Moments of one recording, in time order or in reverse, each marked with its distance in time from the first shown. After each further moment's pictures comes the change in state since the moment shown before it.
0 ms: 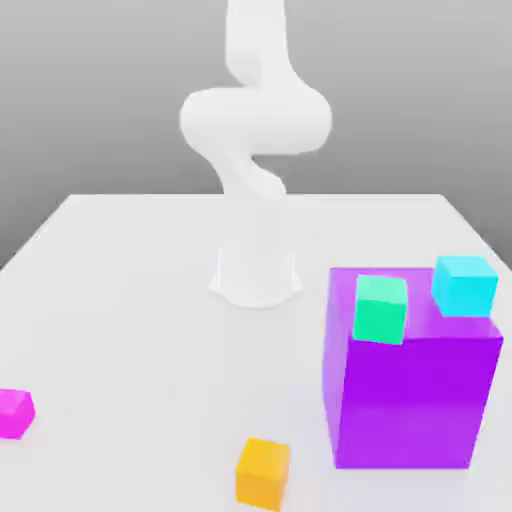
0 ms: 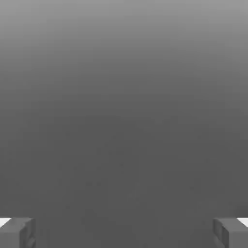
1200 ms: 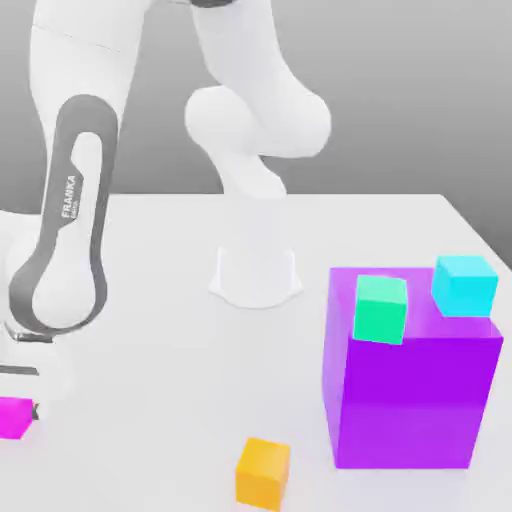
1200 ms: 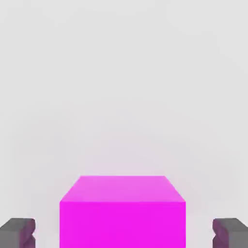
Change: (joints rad) arm -0.376 1.200 -0.258 -0.054 0.445 0.471 -0.934
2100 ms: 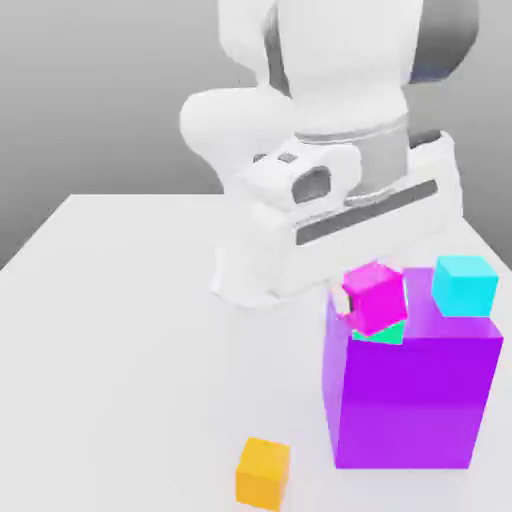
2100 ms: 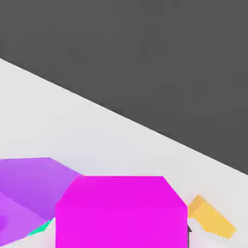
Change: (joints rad) arm 0.656 -0.740 0.365 -0.010 -0.270 -0.626 0.664
